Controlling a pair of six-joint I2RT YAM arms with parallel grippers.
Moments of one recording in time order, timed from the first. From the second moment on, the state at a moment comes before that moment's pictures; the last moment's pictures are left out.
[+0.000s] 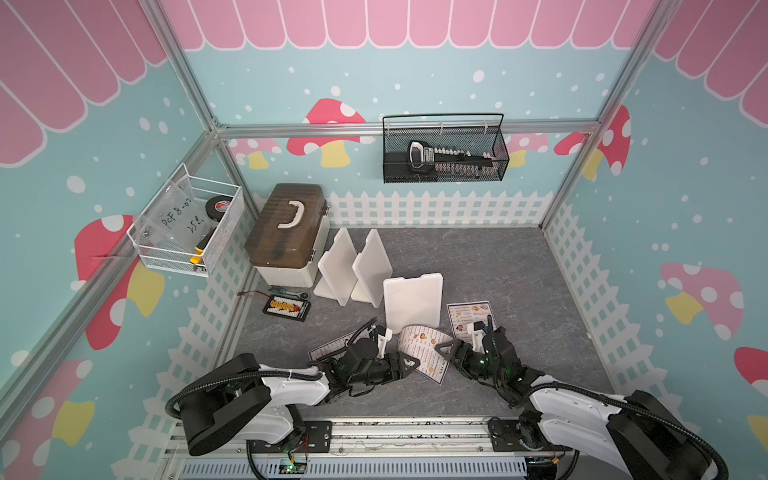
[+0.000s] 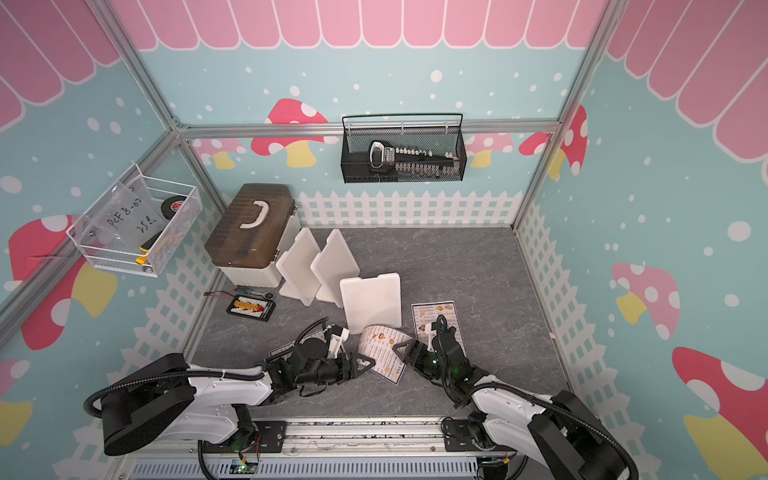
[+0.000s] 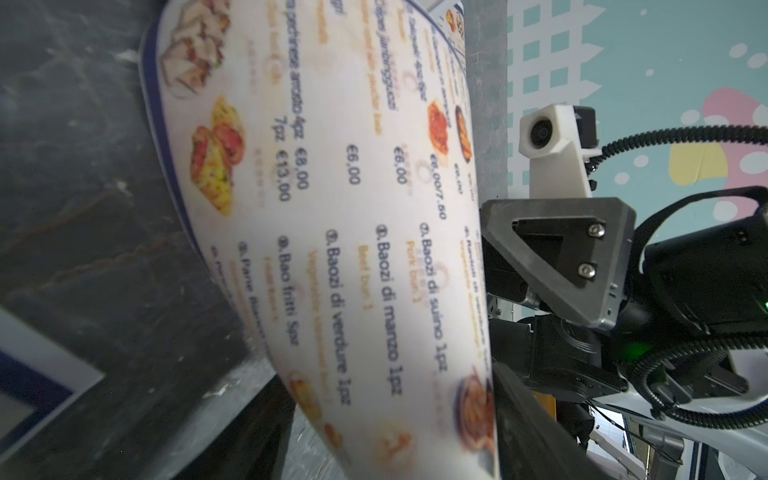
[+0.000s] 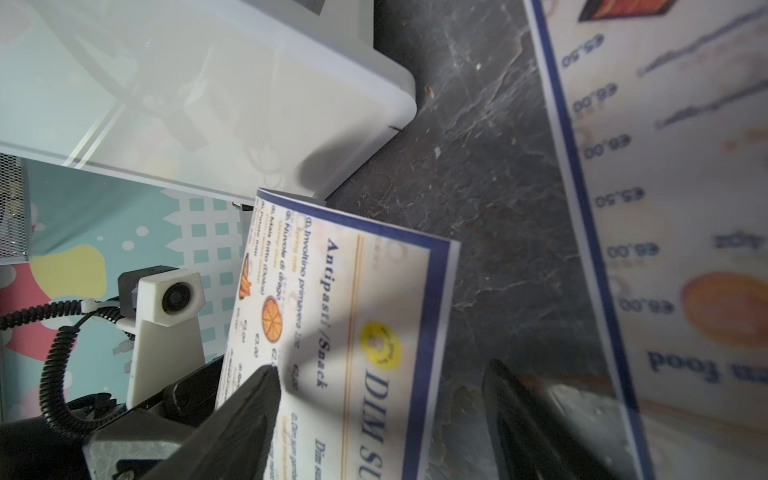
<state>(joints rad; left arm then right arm) -0.94 1.35 0.29 0.54 0.28 -1.17 0.61 1.08 0.12 0.40 -0.32 1.16</state>
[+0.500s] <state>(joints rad) -0.94 1.37 0.29 0.54 0.28 -1.18 0.61 0.89 0.06 0.52 -0.33 1.20</state>
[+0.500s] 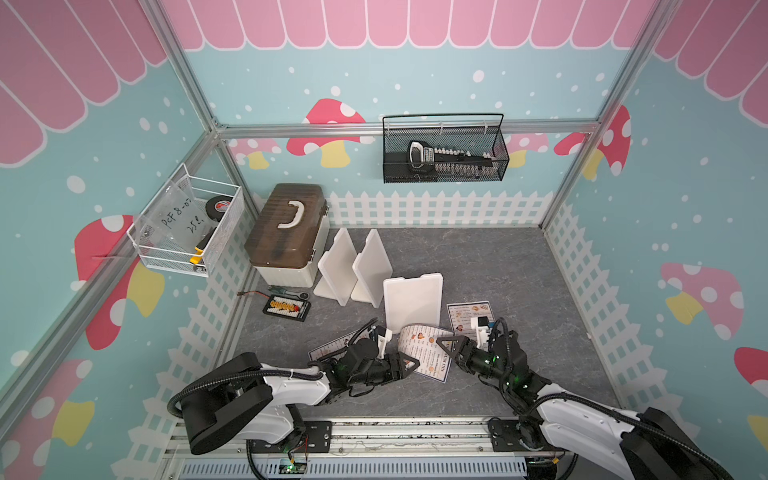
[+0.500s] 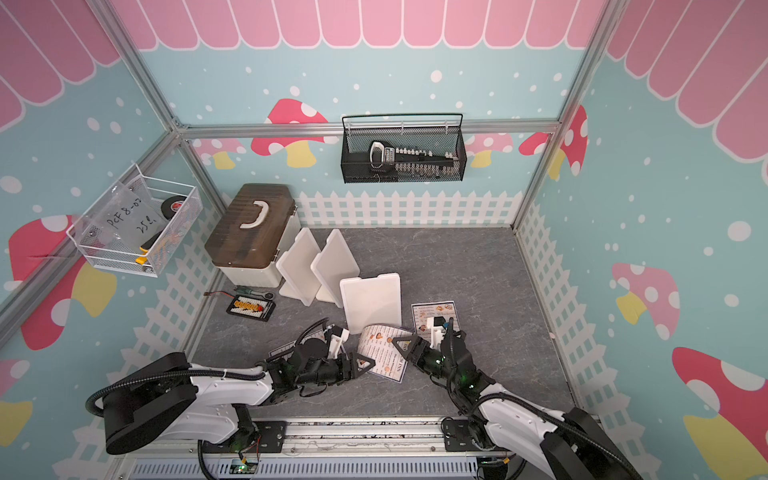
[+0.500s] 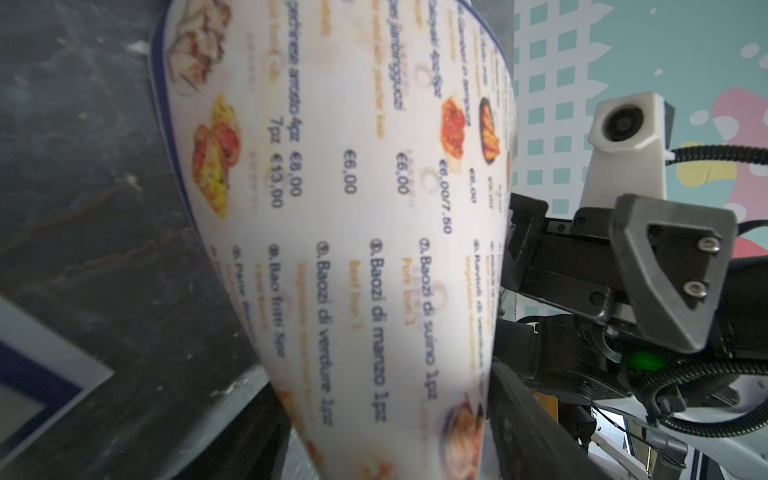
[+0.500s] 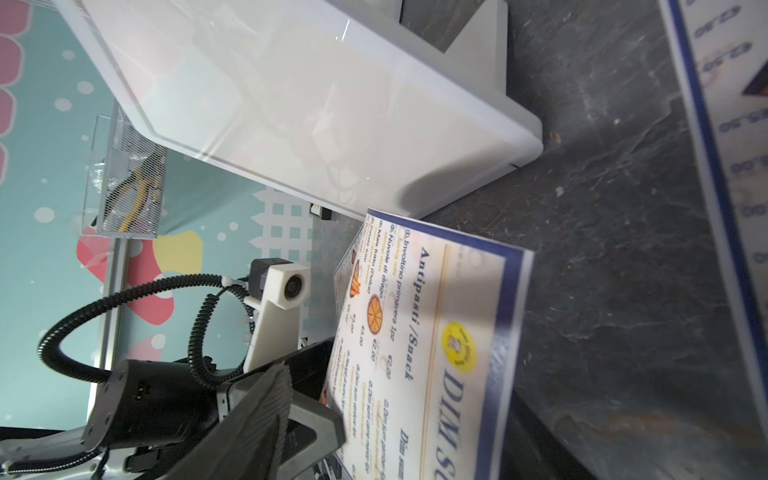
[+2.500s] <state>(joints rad) -0.83 1.09 1.10 -0.56 -0.10 -0.58 0.61 0.95 1.17 -0.89 -0.06 0.13</state>
